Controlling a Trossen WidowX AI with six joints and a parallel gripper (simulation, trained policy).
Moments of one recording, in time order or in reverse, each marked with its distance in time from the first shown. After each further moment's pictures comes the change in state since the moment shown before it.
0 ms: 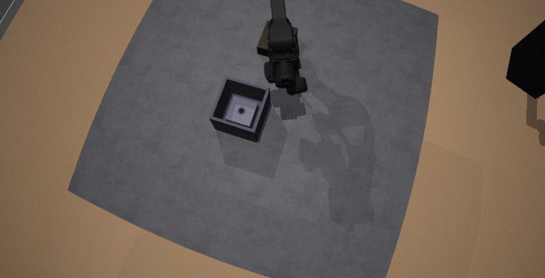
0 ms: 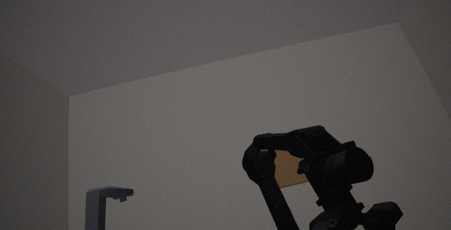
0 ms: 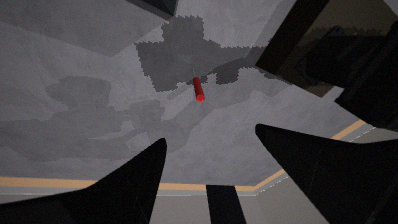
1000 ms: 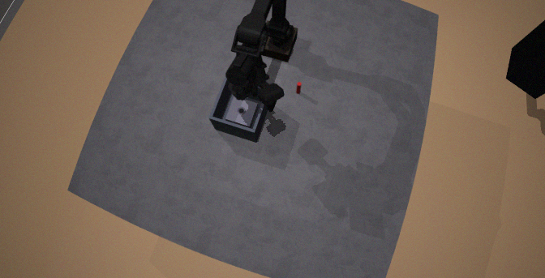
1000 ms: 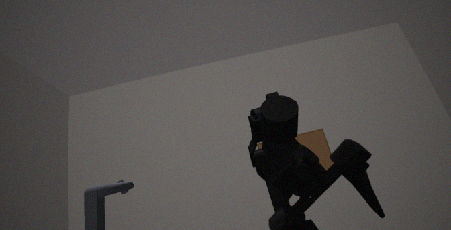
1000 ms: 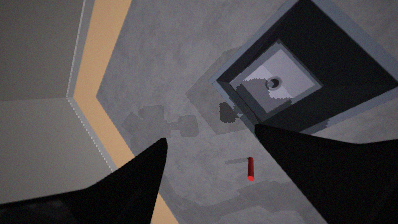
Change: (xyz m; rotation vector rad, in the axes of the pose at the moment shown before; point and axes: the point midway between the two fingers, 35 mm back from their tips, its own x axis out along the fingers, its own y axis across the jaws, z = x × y) arm -0.110 0.095 0.097 -0.543 -0.342 0.441
